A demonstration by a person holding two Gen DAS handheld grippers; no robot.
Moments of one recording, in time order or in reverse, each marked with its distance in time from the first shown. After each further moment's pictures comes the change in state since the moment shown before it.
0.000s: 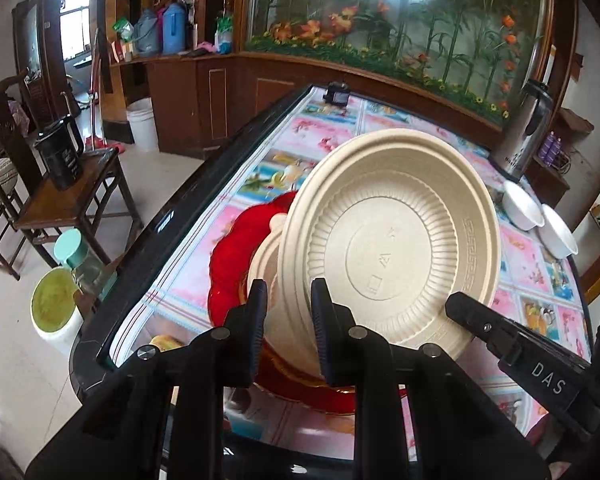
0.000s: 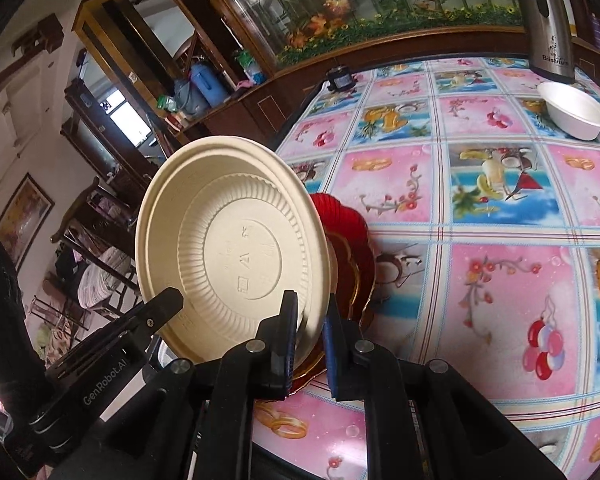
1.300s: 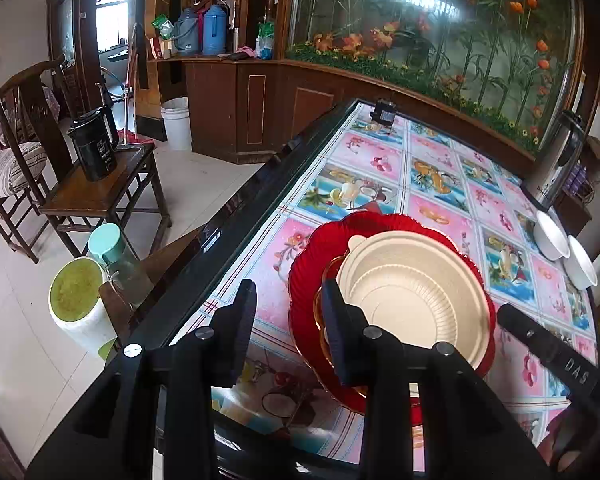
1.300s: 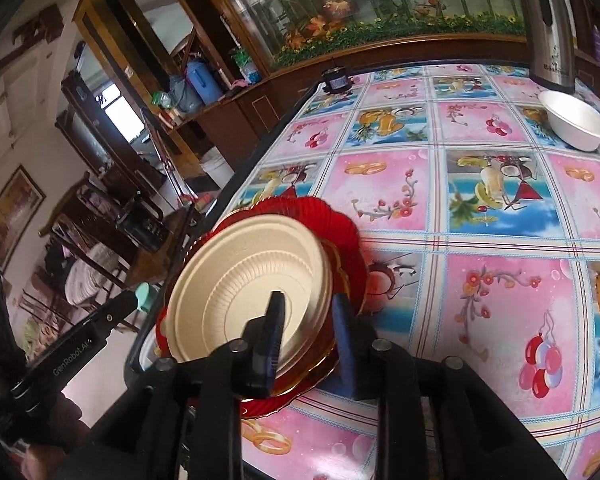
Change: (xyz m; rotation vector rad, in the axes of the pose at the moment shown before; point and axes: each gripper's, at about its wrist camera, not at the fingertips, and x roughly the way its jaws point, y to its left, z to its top) left arm -0.009 0.046 0.002 -0.084 -0.048 0.082; right arm 0.009 -0.008 0.004 -0.015 -0.027 -0.032
